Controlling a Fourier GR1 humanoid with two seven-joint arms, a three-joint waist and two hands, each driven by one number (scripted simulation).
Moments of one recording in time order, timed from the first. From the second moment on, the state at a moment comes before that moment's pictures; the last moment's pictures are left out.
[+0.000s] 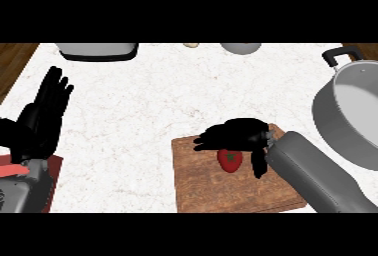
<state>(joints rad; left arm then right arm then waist) -0.20 0.33 -0.01 -1.63 0.20 0.25 0.20 -0.66 -0.37 0.69 -1.11 0.75 0.48 -0.60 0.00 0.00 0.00</state>
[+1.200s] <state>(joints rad) -0.20 0.27 0.05 -1.63 0.14 0.19 0.22 -0.63 -0.24 0.61 -0.93 1.03 0.29 -0.82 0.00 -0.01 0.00</state>
